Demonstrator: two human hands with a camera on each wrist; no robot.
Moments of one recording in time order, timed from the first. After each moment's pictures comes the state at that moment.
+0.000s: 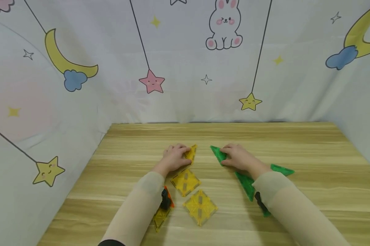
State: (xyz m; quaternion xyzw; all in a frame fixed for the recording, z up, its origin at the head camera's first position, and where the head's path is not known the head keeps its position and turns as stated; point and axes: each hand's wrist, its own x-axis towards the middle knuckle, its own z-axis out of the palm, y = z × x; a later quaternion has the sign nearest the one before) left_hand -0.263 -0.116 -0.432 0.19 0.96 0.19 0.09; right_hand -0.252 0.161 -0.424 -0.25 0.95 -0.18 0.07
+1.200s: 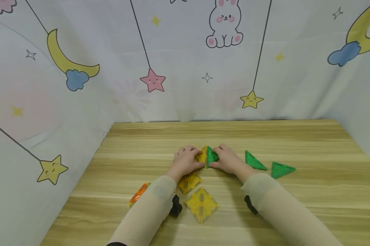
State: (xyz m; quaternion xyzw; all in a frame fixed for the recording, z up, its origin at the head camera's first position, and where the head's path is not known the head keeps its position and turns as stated) left_hand -0.239 -0.075 -0.433 0.17 0.97 0.17 0.07; right_hand -0.238 0.119 -0.430 -0.21 0.95 -0.21 0.08
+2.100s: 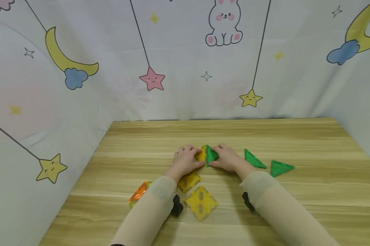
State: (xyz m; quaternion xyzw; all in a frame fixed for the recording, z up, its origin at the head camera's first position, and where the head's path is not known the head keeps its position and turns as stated) left_hand -0.238 -0.074 -0.437 0.17 0.97 0.16 0.06; right_hand -0.242 0.121 -0.428 -0.19 0.95 -0.22 0.14
